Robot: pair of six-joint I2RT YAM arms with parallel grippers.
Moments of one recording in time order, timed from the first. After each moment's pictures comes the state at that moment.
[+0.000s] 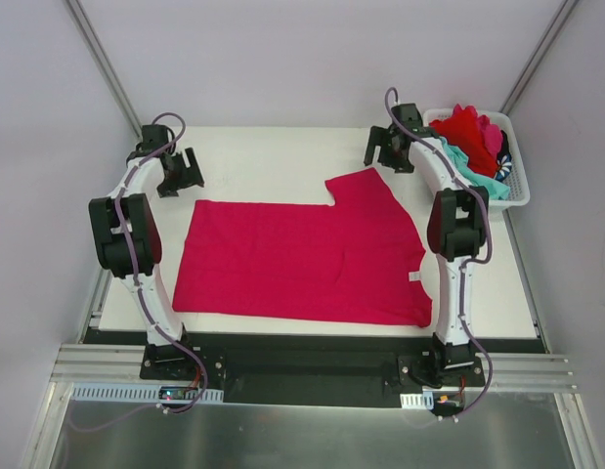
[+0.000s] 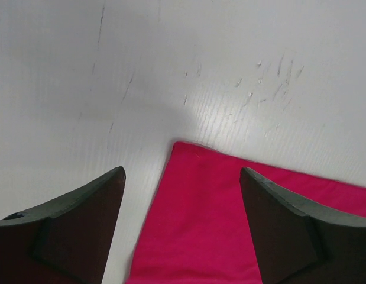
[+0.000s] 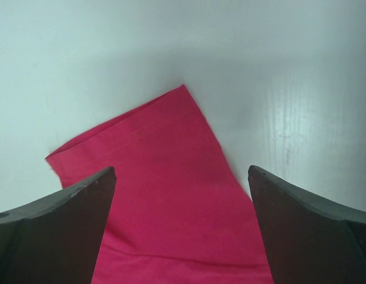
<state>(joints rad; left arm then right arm) 0.15 1.98 1.55 -0.55 0.13 -0.23 0.19 2.27 2.08 -0.71 0.01 0.32</state>
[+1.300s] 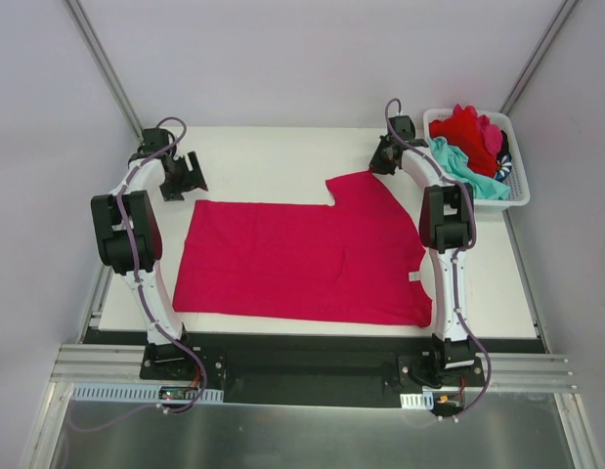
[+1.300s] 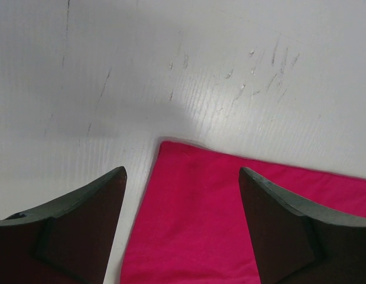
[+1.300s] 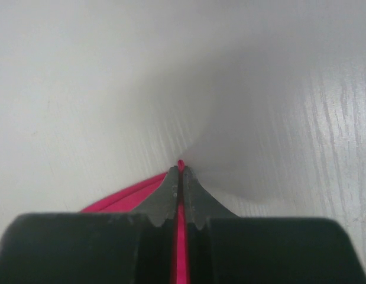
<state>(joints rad) 0.16 2.03 1.56 -0.55 0.21 -0.24 0.17 2.50 2.15 -0.52 -0.07 0.54</state>
